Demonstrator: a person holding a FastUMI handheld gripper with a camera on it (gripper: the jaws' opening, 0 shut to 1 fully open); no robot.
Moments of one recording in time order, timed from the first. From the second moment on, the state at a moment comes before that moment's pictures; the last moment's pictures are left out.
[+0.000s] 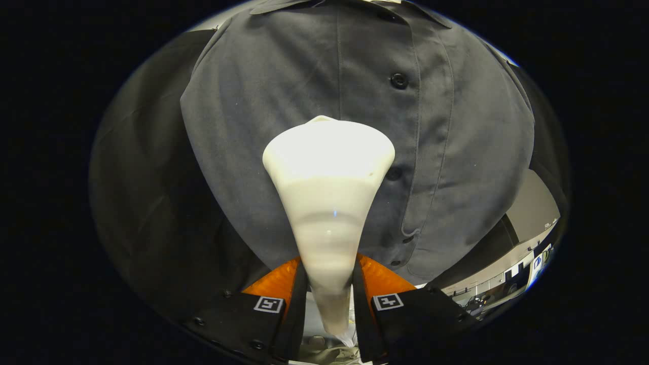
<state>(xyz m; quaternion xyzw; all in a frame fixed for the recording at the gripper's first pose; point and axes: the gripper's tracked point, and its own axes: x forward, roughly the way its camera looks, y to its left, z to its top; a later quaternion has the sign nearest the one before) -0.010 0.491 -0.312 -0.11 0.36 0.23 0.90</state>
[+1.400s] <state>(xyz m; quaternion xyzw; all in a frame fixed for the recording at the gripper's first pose) -0.037 0.444 -0.442 -0.12 0.46 0.20 0.85</state>
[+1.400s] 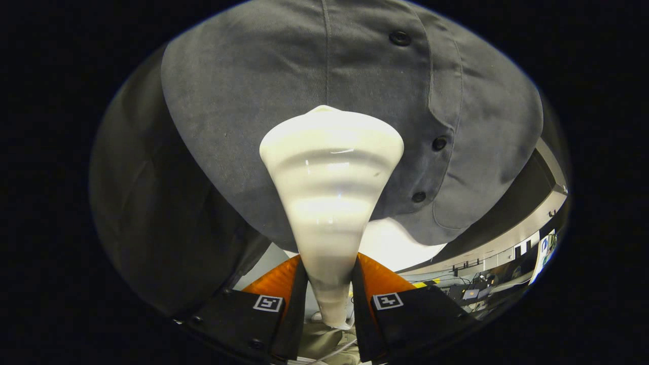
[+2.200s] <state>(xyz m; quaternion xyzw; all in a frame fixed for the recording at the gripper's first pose) -0.062 0.406 -0.470 -0.11 0.50 0.21 0.83</state>
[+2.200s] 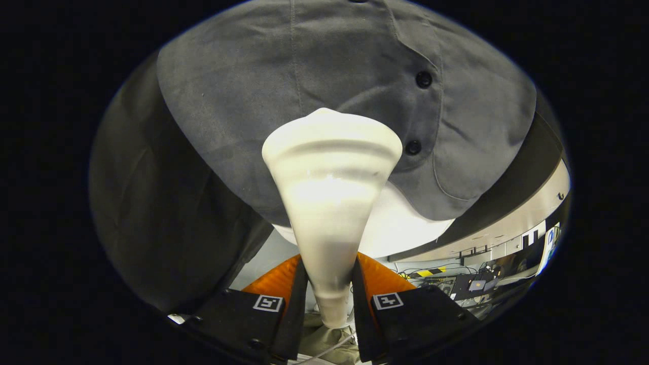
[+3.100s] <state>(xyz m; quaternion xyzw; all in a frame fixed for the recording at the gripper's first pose) -0.075 0.279 -0.343 -0.08 0.44 0.18 0.88</state>
